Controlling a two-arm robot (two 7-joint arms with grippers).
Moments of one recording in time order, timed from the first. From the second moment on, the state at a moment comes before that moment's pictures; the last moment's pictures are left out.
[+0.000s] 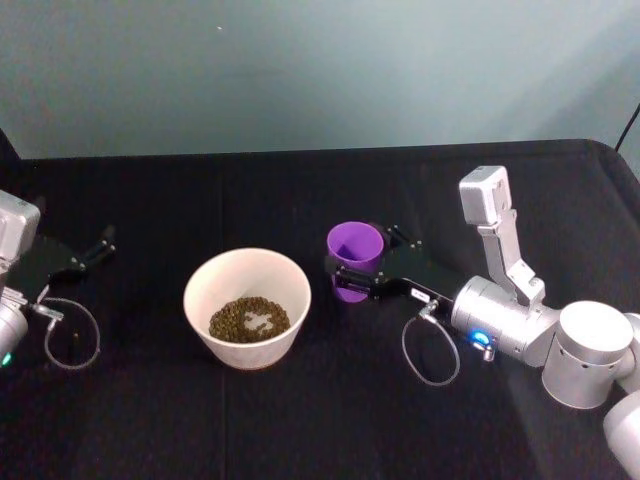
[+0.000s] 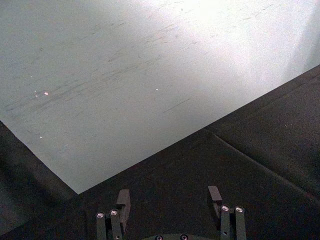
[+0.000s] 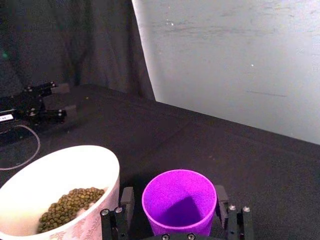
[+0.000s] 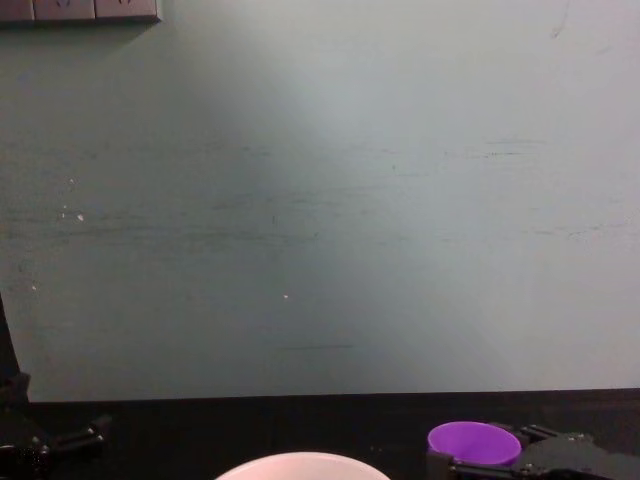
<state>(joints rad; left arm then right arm) -0.20 0.60 0.45 -1.41 -0.25 -0.12 0.03 0.25 0.36 -0.35 -1.31 0.39 0.01 0.54</state>
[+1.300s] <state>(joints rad) -0.20 0.60 0.45 -1.41 -0.25 -0.12 0.03 0.12 0.40 -0.27 -1.61 0.36 0.01 0.31</state>
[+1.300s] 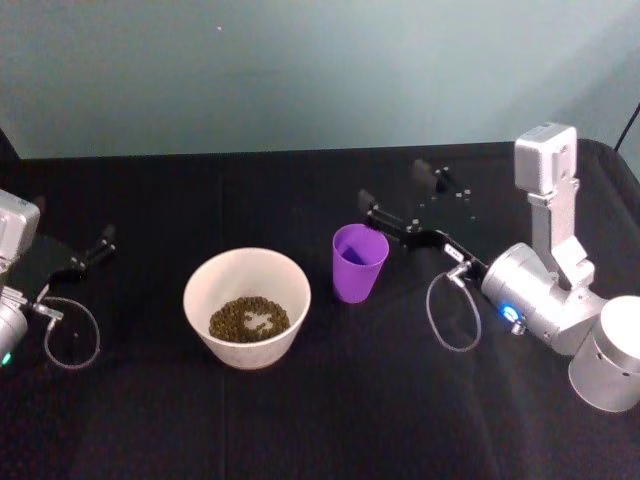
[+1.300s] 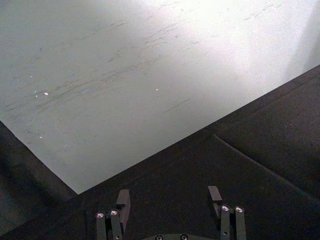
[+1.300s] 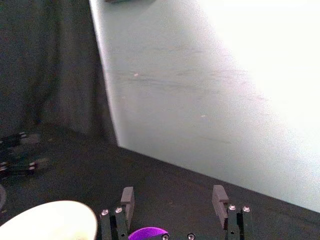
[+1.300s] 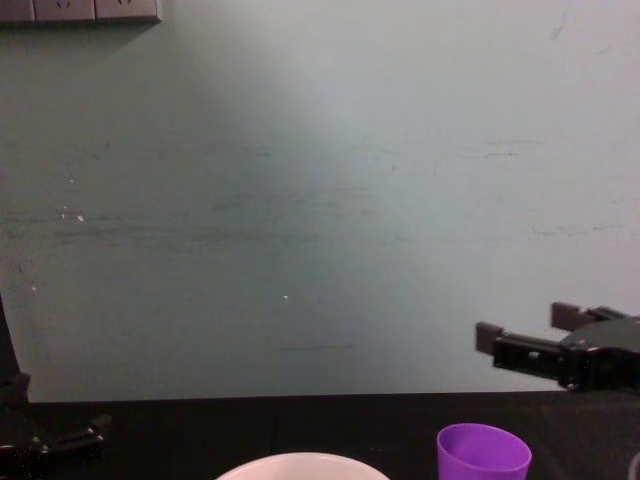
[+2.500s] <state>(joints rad) -0.20 0.60 0.45 -1.41 -0.25 -0.12 0.03 0.09 0.27 -0.14 -1.54 0.25 -0.07 0.09</state>
